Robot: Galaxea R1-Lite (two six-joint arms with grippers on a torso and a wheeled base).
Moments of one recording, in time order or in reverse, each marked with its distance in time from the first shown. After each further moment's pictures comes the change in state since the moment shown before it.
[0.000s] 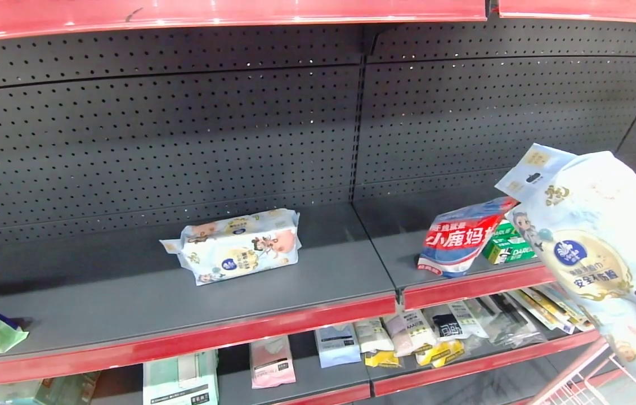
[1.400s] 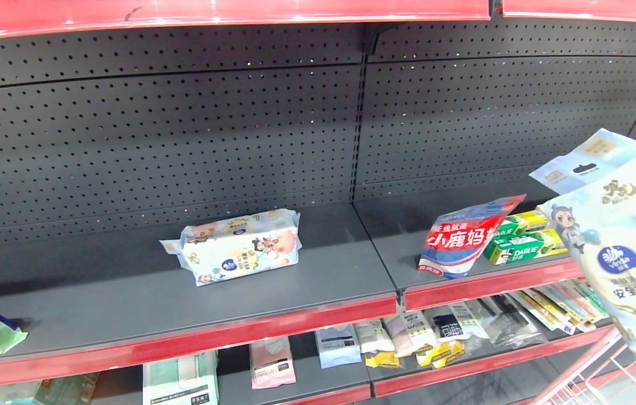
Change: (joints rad) left arm -0.002 0.016 0.000 0.000 -0.004 -0.002; right arm 0.000 -0.197 0.067 -0.013 0.001 0.057
